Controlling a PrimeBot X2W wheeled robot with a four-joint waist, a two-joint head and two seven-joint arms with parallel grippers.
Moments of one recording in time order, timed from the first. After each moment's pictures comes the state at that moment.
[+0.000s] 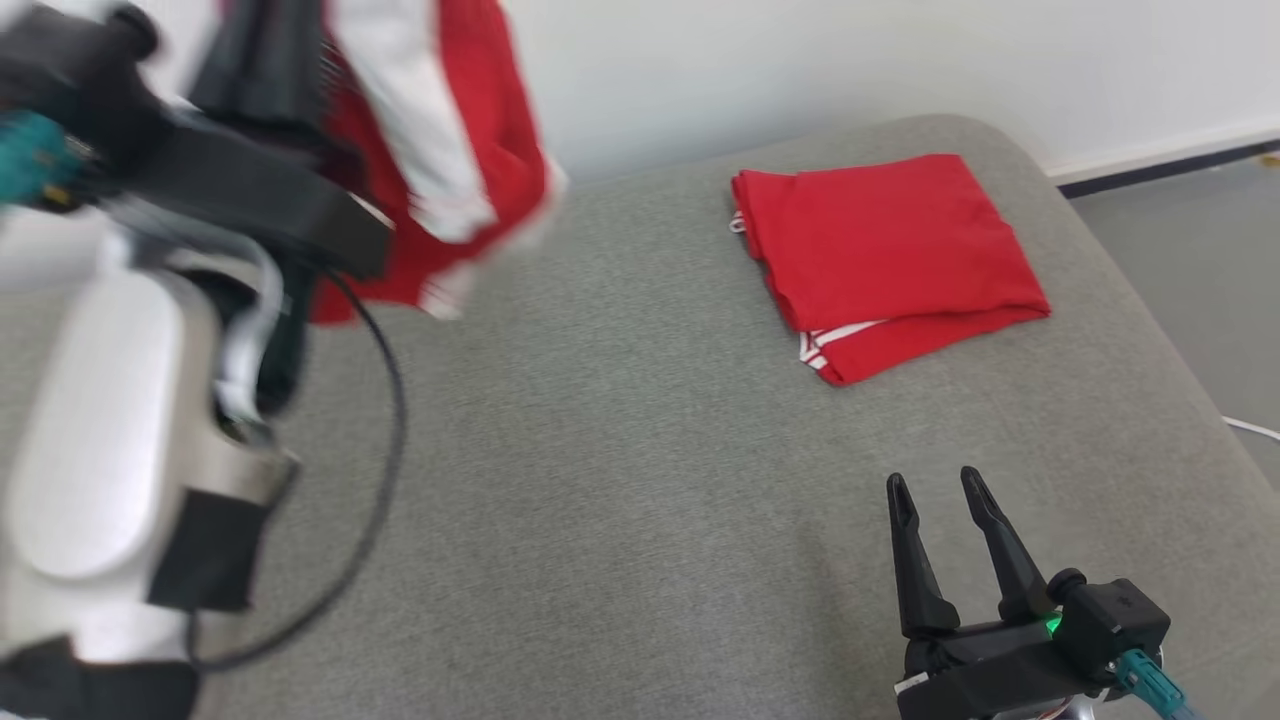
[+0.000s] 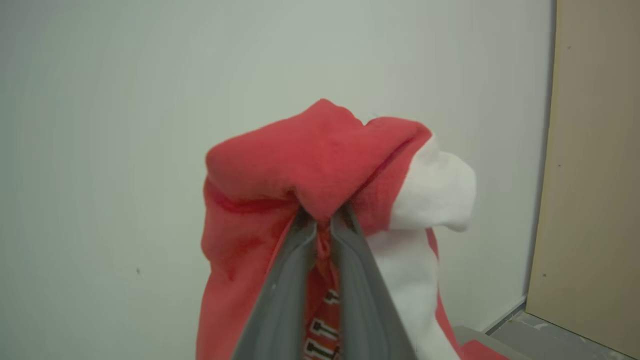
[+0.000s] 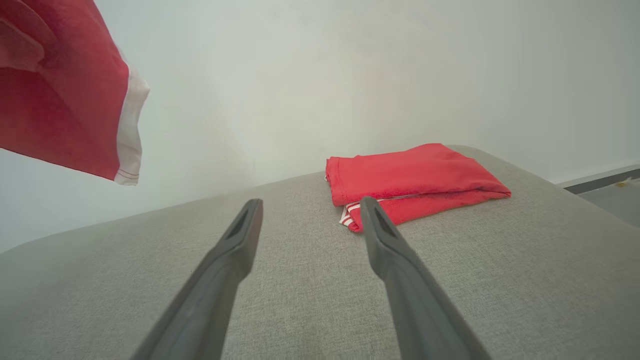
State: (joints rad) left arm -0.89 0.25 -0.24 0.21 -0.46 -0.07 0.00; right arm -0.08 -0.05 0.11 0.15 0.25 0.13 -0.26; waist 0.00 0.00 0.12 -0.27
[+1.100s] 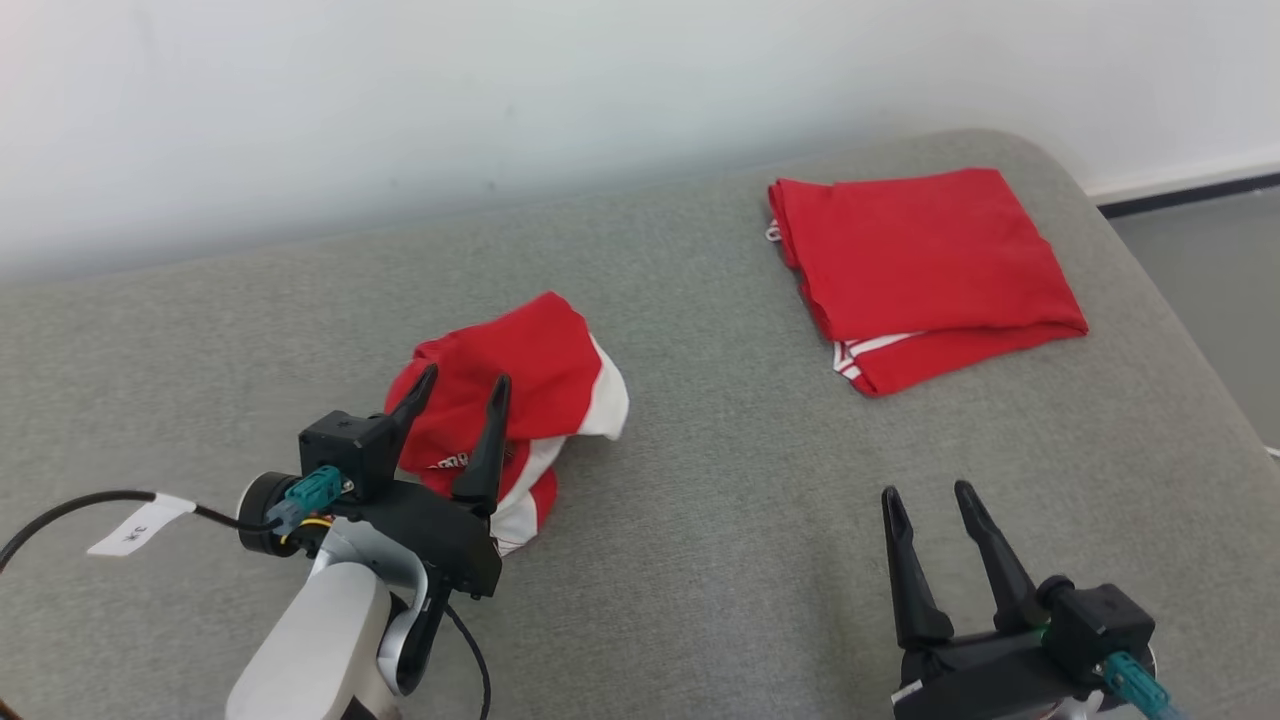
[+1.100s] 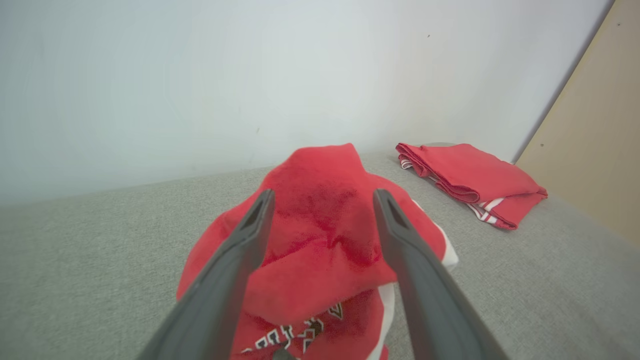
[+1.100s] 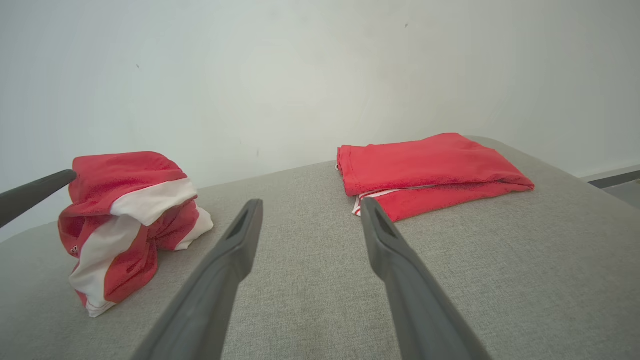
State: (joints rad) left arm -0.58 0.15 -0.40 0.66 -0.47 -0.11 -0.24; right arm -0.09 -0.05 0.11 0.20 0.24 0.13 -0.26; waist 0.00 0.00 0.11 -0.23
